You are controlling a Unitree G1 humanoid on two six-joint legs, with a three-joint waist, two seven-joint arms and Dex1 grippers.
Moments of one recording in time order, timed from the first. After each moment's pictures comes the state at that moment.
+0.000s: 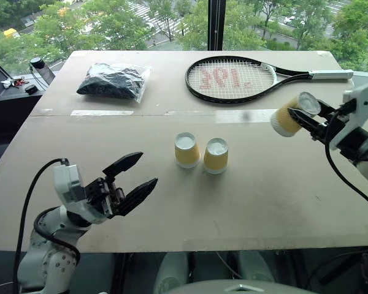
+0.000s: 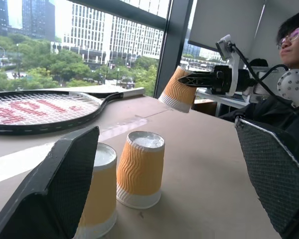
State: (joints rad) left arm 0.26 0.49 0.44 -0.36 -0.86 0.16 -1.15; right arm -0.44 -0.62 -0.28 -0.43 0.70 0.80 0.53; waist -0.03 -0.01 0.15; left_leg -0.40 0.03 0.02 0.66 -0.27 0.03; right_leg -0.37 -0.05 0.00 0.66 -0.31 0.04
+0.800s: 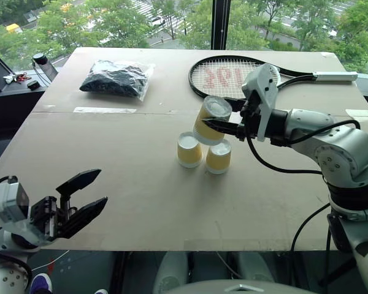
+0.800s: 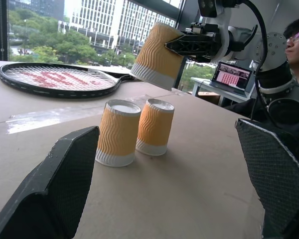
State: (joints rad) left arm 0.32 0.62 0.64 -0.16 -0.98 0.24 -1.41; right arm -0.77 -0.48 0.16 -0.41 0.65 0.91 0.52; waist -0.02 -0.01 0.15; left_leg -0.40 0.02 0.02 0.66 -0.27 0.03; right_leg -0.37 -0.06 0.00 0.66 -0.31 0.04
